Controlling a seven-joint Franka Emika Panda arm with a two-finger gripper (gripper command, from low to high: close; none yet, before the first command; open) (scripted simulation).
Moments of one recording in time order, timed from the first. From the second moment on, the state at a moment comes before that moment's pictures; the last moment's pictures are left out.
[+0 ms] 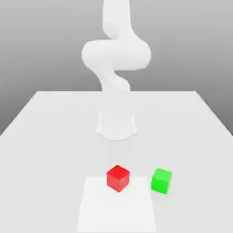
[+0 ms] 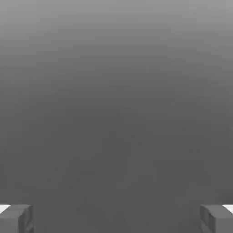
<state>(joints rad) 0.02 -0.74 -0.01 -2.36 -0.02 2.35 0.73</state>
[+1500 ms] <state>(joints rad) 0.17 -0.13 -0.02 -2.90 -0.01 2.77 0.03</state>
